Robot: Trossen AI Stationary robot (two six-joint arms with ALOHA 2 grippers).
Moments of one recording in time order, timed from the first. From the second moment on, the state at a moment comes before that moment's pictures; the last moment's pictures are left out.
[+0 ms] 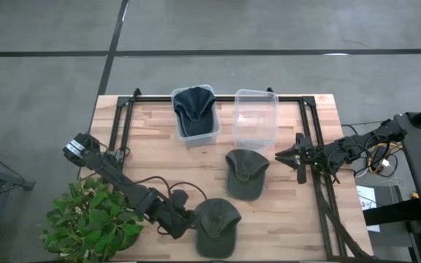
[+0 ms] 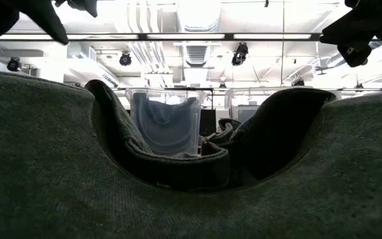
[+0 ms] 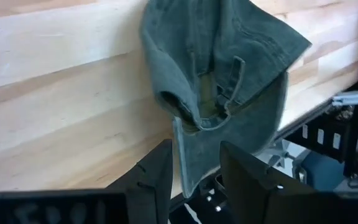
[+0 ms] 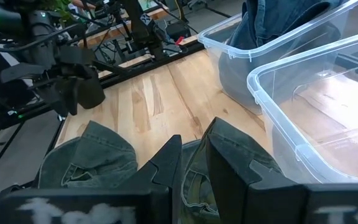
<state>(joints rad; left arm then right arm) -0.63 1.68 1.31 -0.61 -0.23 -1.92 0.41 0.38 0.41 -0.34 0.50 0.51</state>
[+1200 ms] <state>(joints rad) -0.61 1.68 1.30 -0.60 -0.31 -1.78 0.41 0.38 0.41 -0.34 0.50 0.51</state>
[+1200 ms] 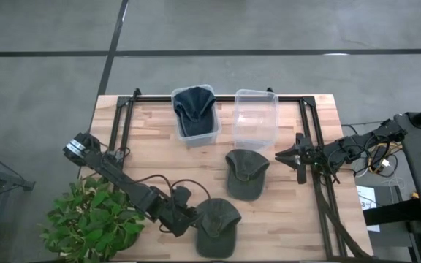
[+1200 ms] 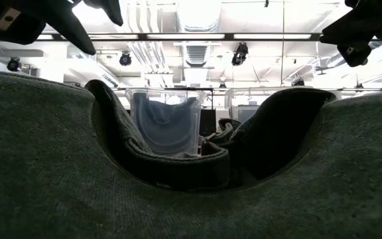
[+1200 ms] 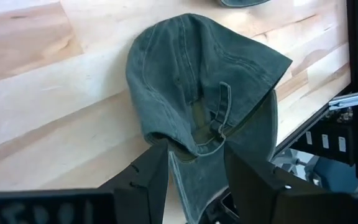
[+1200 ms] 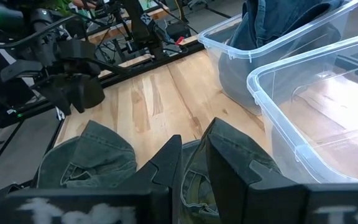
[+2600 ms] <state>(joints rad) -0.53 1.74 1.30 -0.58 0.00 -1.74 0.41 0.38 0.41 -0.34 0.50 0.51</state>
